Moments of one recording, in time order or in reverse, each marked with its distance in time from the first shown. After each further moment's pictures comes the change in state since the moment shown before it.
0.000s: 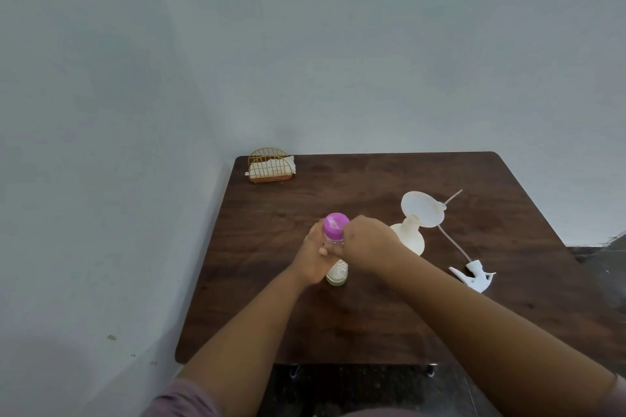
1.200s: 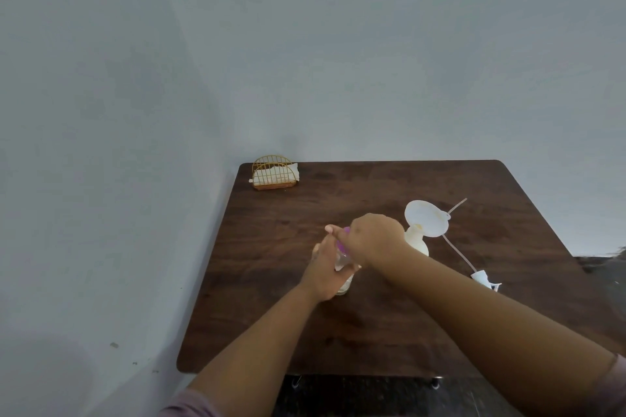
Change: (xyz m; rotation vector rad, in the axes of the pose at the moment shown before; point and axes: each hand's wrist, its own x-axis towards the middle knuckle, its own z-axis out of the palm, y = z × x) left_hand 0.000 -0.008 0.016 0.031 -0.006 -0.056; right_hand 0.009 0.005 -0.006 -0.087 0.121 0.062
